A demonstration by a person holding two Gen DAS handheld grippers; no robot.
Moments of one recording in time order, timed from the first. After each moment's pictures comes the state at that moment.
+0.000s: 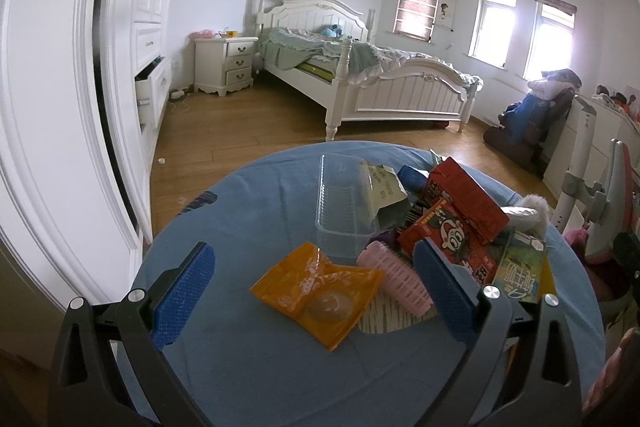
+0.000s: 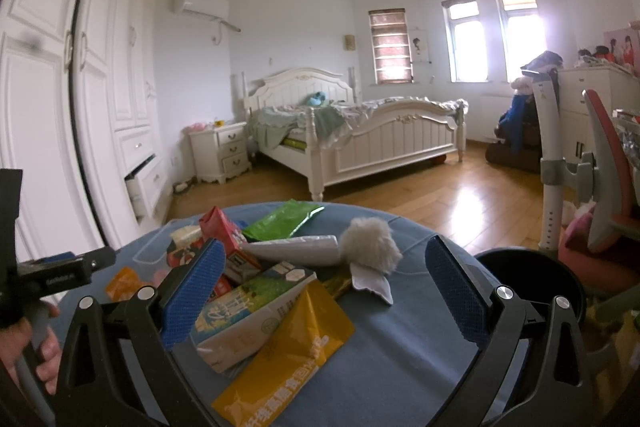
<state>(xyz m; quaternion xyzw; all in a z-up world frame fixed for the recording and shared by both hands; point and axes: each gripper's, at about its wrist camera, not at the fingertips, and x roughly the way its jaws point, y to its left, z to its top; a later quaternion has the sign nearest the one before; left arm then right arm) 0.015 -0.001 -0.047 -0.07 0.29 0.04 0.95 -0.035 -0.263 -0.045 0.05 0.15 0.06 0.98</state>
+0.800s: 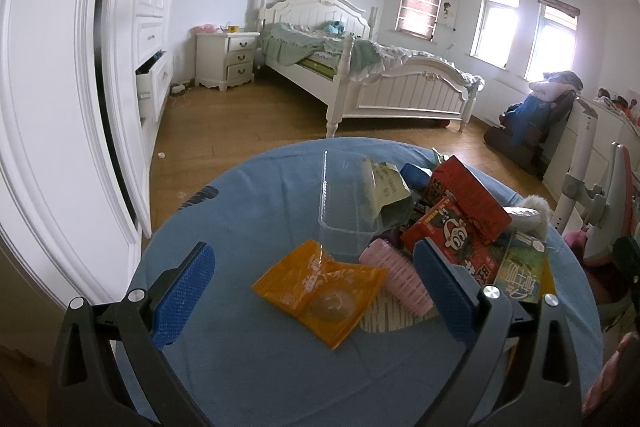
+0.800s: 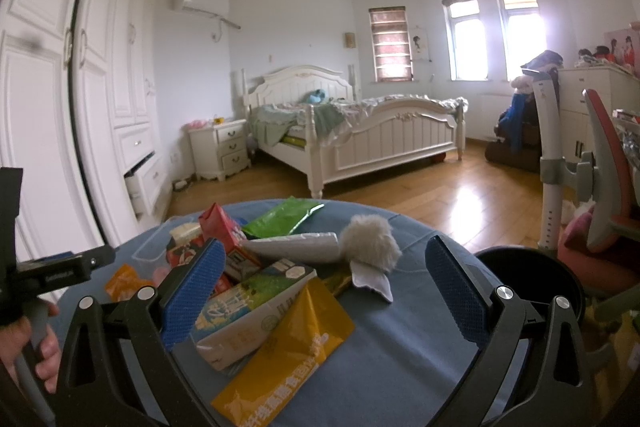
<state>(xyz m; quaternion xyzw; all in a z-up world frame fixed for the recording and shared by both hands) 0.018 0.000 -0.050 -0.08 0.29 0.04 0.95 -0.034 -0.262 -0.046 0.05 0.15 0.06 0.99</state>
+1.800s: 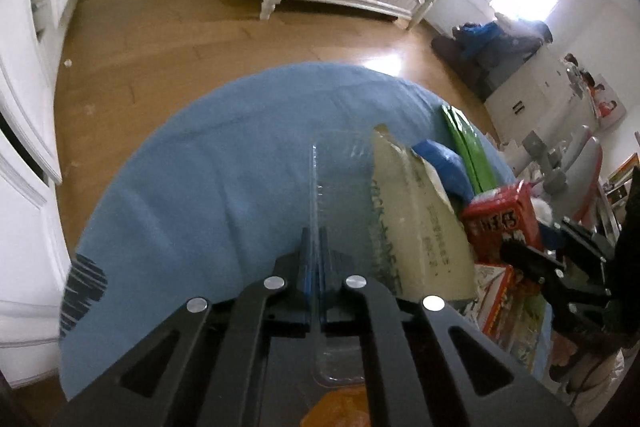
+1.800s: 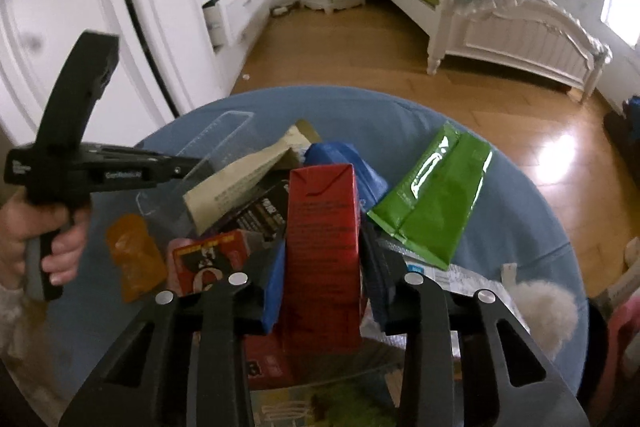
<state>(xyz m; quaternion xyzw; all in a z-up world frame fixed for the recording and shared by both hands) 0.187 0.035 -0.088 -0.15 0.49 -0.13 0.85 0.162 -0.130 -0.070 -0.08 0.44 0.27 0.85</state>
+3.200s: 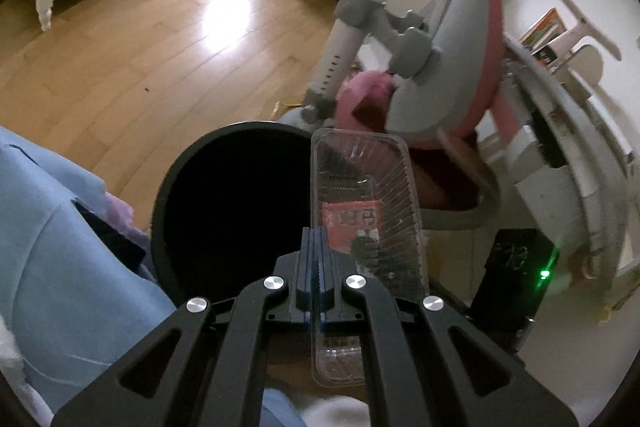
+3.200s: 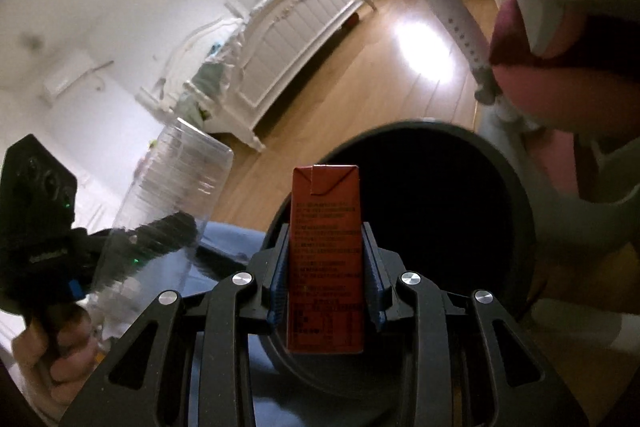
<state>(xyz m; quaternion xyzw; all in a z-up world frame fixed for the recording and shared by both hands) 0.211 -0.454 -0.104 -0.04 0.53 -0.37 0.76 0.089 -0.611 -0.190 0.35 0.34 0.02 0.87</state>
